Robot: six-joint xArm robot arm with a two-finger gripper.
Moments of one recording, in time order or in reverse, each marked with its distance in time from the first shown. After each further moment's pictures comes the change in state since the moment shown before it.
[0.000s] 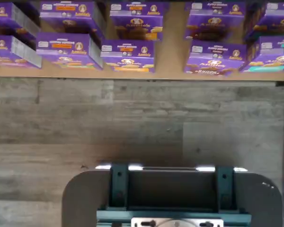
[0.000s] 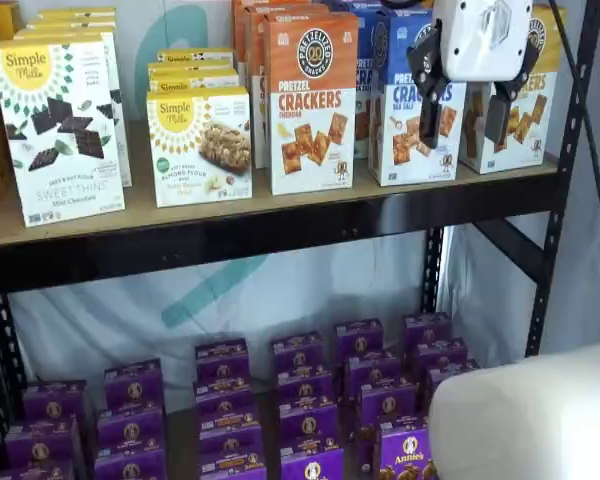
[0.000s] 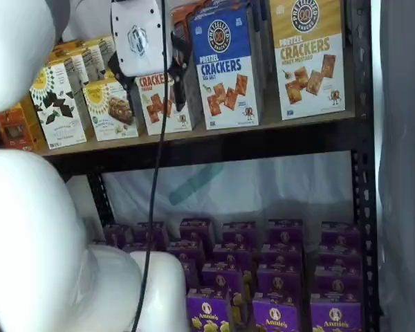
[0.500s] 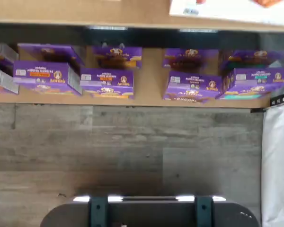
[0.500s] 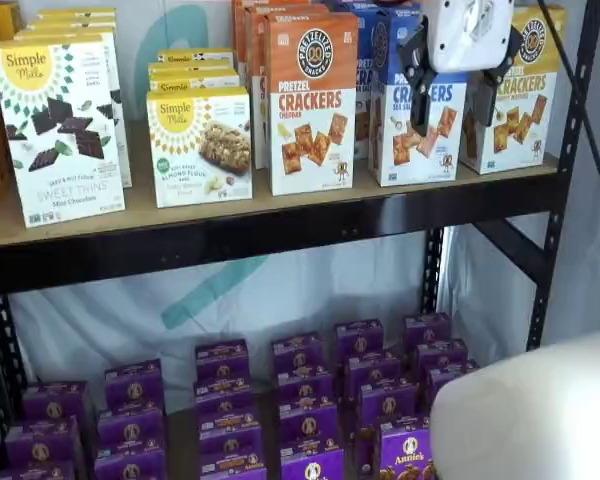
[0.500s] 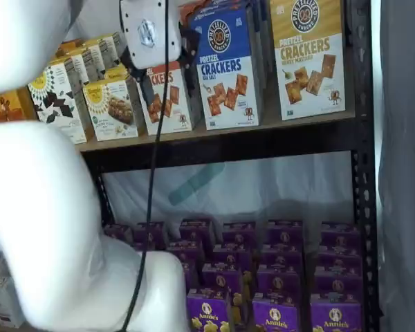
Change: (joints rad) arm 0.048 0.078 -0.034 -0.079 -0.100 0.023
